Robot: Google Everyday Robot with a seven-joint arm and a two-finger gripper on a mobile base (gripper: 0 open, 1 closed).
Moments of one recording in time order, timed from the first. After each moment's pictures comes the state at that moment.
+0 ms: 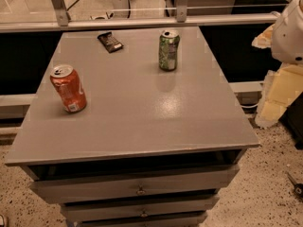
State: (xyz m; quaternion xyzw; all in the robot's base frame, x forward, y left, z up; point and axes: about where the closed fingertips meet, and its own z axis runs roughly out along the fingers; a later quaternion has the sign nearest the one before) arm 0.438 -0.217 0.977 -0.60 0.78 -0.04 0.16
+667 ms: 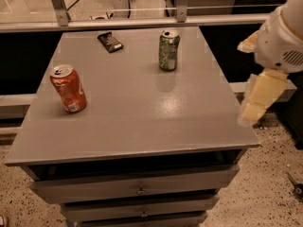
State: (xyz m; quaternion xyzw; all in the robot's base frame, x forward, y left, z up) arm 0.452 -0.196 0.960 -0.61 0.77 -0.01 0.18
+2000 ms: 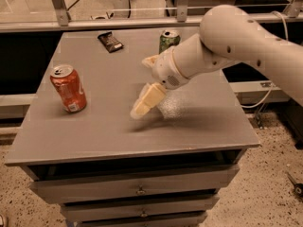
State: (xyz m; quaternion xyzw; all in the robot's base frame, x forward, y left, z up) arm 0.563 0.015 0.864 -0.61 0.68 0.21 0.36
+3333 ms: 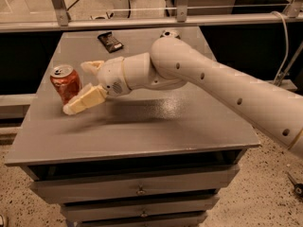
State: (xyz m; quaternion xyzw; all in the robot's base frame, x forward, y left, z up) arm 0.556 0.179 0.880 -0.56 0.57 0.40 0.45
